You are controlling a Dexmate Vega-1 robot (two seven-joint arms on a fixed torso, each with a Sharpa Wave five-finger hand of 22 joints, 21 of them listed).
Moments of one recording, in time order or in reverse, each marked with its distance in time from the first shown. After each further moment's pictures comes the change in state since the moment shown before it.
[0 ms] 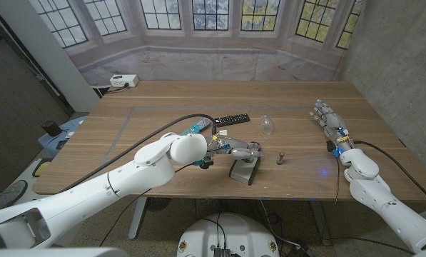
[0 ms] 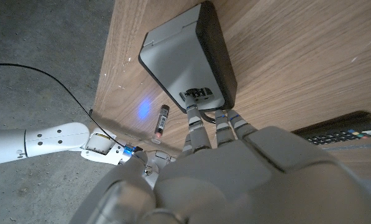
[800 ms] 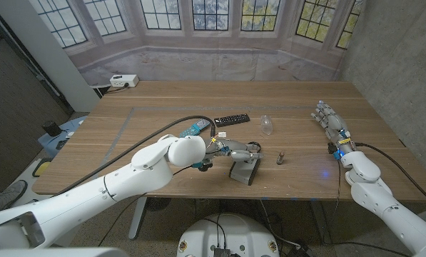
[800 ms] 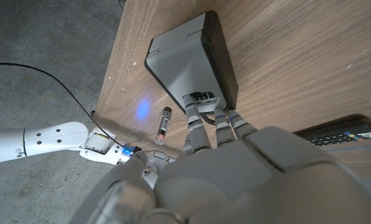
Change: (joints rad) left arm 0.023 0.020 -0.005 -0.039 0.011 0.021 -0.004; left_hand 0.000 0.000 0.000 0.000 0.000 0.005 0.005 0.000 0.000 0.022 0.002 0.003 0.000 0.014 0.004 0.004 -0.001 0.010 0.000 0.000 0.000; right arm -0.036 -0.008 0.012 -0.035 0.001 0.008 -0.021; right_hand -0.004 -0.004 0.000 0.000 0.000 0.000 0.000 0.005 0.000 0.000 0.000 0.000 0.000 0.000 0.000 0.000 0.000 0.000 0.000 0.000 0.000
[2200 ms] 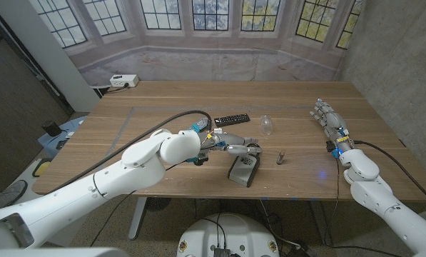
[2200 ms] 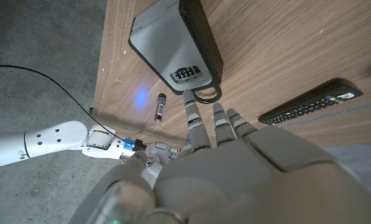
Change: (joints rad) left arm 0.024 0.032 -0.076 -0.034 0.039 -0.070 0.028; left_hand 0.000 0.000 0.009 -0.009 0.000 0.000 0.000 0.000 -0.002 -0.027 -0.002 -0.011 0.003 0.005 -0.002 0.001 0.002 0.005 -0.005 0.000 0.000; right arm -0.024 -0.017 0.001 -0.079 -0.028 -0.042 -0.061; right_hand 0.000 0.000 0.003 0.003 0.000 0.000 0.000 0.000 0.000 0.000 0.000 0.000 0.000 0.000 0.000 0.000 0.000 0.000 0.000 0.000 0.000
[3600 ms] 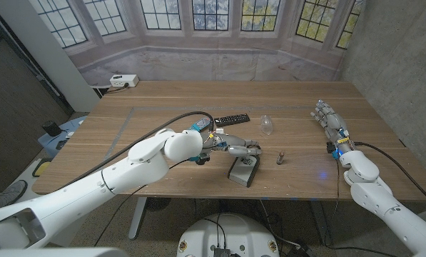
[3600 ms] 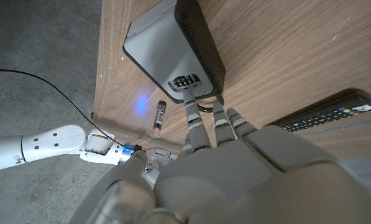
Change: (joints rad) left arm -0.035 -0.041 0.024 0.089 -0.018 -0.052 -0.020; left_hand 0.000 0.000 0.013 -0.003 0.000 0.000 0.000 0.000 0.000 0.001 0.000 0.000 0.000 0.000 0.000 0.000 0.000 0.005 0.005 -0.004 0.000; right arm 0.001 0.008 0.002 0.018 -0.003 0.011 -0.002; right_hand 0.000 0.000 0.000 0.000 0.000 0.000 0.000 0.000 0.000 0.000 0.000 0.000 0.000 0.000 0.000 0.000 0.000 0.000 0.000 0.000 0.000
